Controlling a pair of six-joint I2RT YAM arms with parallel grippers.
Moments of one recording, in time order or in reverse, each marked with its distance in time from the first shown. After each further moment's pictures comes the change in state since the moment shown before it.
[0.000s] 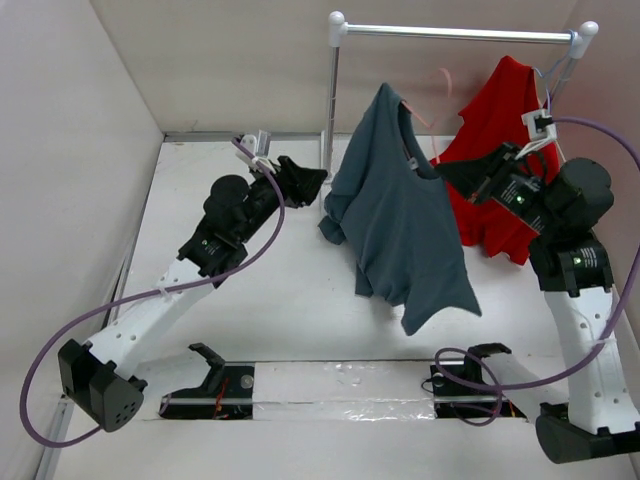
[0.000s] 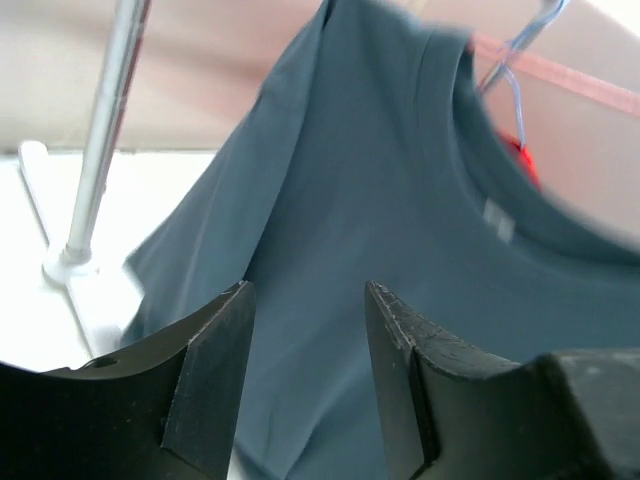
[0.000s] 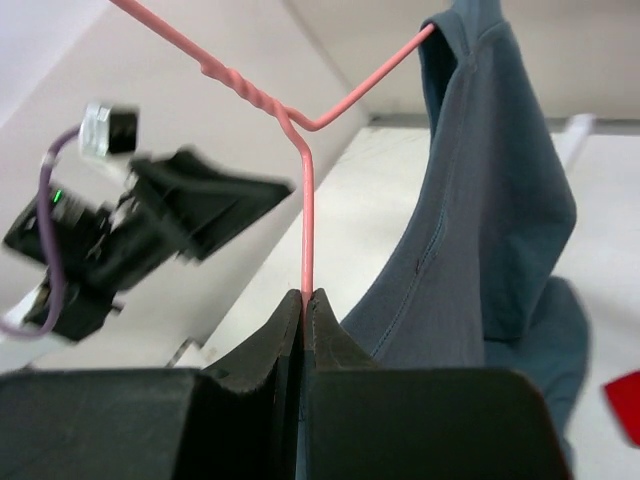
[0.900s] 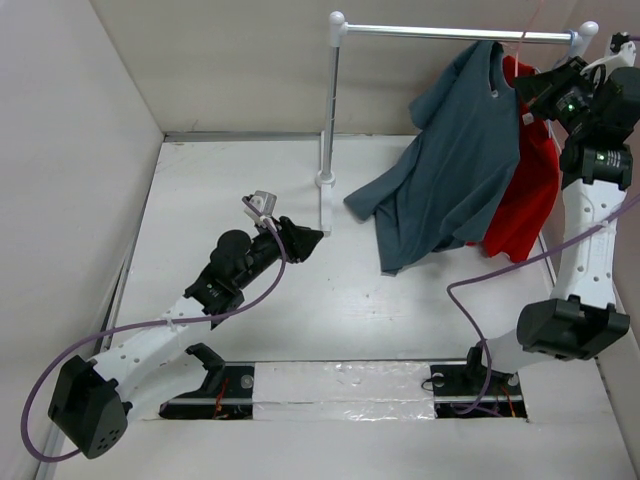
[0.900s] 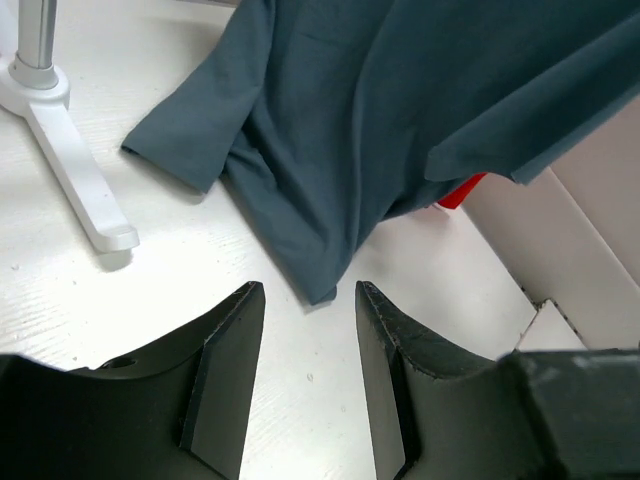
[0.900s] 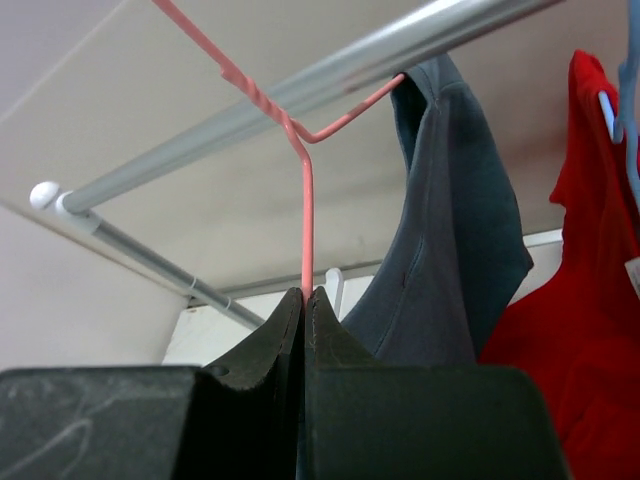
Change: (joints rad) left arm -0.038 -0.202 -0.526 0.188 0.071 -0.026; right arm -0.466 0.527 0.435 0.068 0.073 -0.007
